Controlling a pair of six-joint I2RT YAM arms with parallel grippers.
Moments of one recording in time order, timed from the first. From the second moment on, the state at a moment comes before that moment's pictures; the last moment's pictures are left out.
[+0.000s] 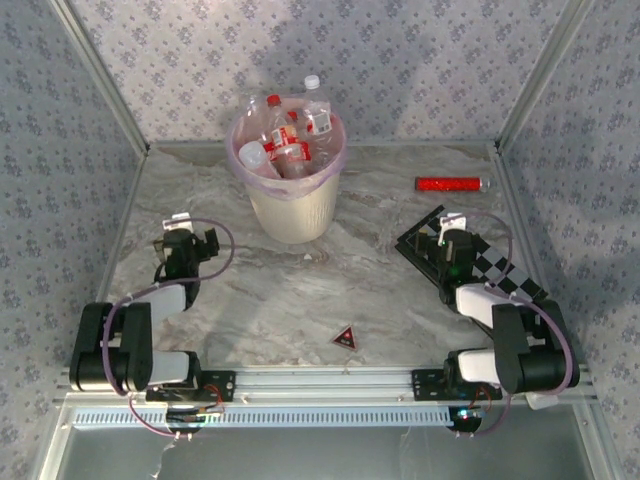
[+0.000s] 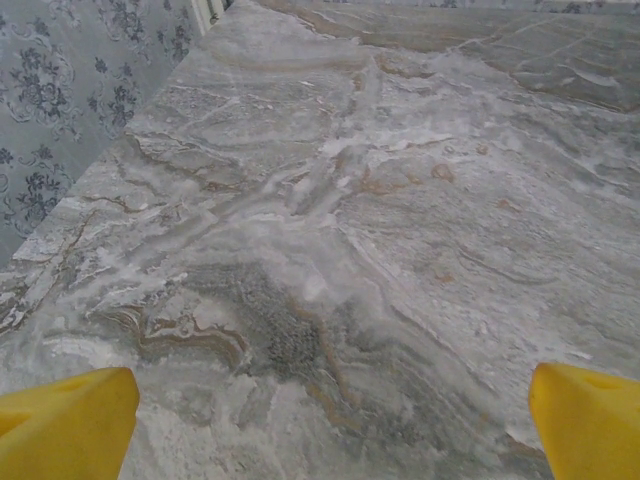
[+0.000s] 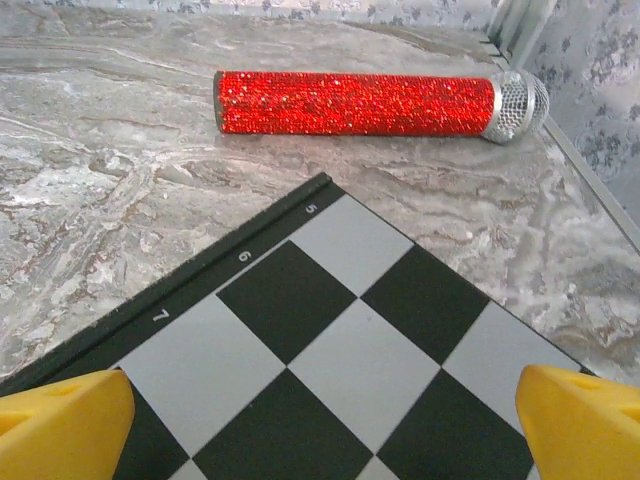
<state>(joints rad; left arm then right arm) -0.02 1.33 0.37 0.50 -0.28 -0.10 0.10 1.32 0.35 0.53 0.26 -0.02</state>
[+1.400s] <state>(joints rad) -0.01 1.54 0.38 0.73 -0.22 -0.06 -0.02 1.52 0.37 0.73 0.09 -0.04</state>
